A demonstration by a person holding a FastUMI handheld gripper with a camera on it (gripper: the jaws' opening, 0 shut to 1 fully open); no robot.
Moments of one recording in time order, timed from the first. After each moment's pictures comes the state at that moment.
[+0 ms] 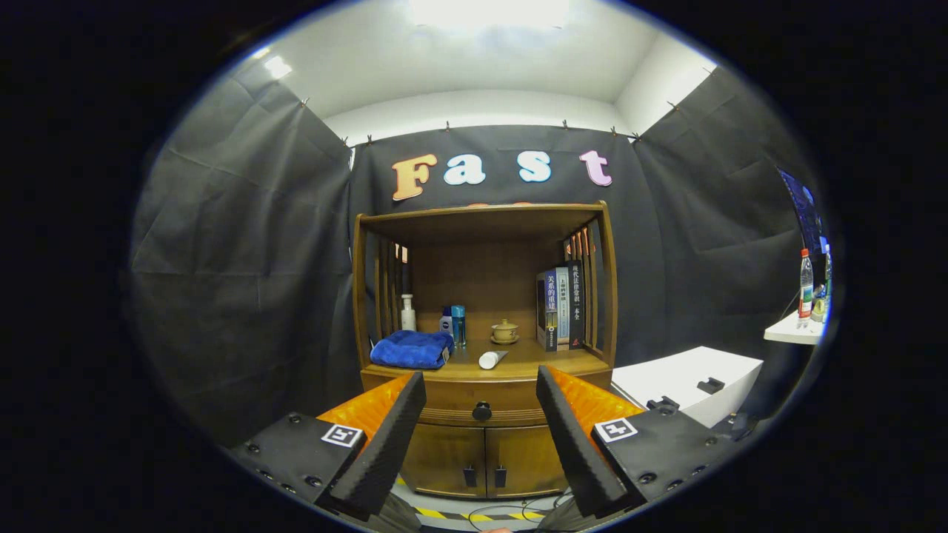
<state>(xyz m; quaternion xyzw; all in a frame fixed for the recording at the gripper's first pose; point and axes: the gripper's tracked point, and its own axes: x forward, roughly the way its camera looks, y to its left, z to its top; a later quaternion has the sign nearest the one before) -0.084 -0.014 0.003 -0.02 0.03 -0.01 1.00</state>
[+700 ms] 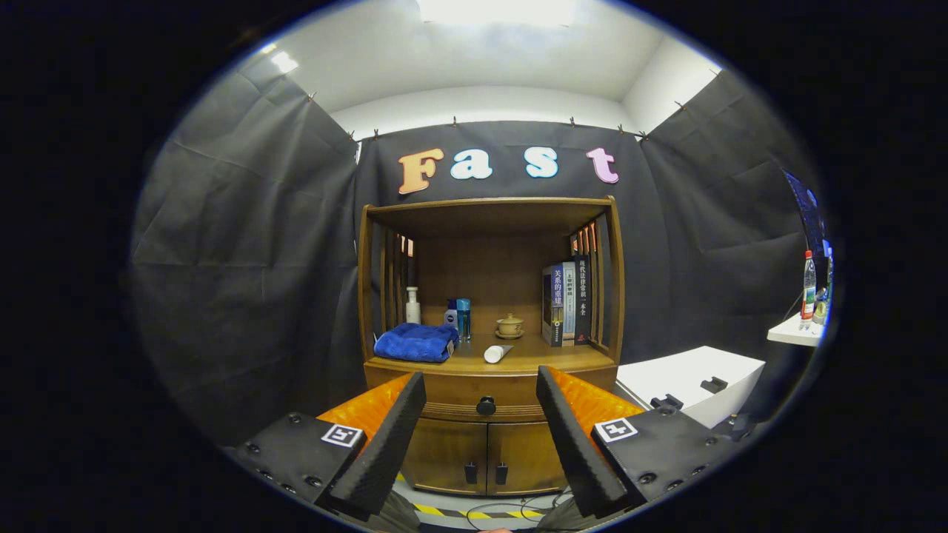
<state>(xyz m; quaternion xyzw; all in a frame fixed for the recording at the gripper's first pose) -0.084 -0.006 -0.008 -0.02 0.04 -0.01 1.00</state>
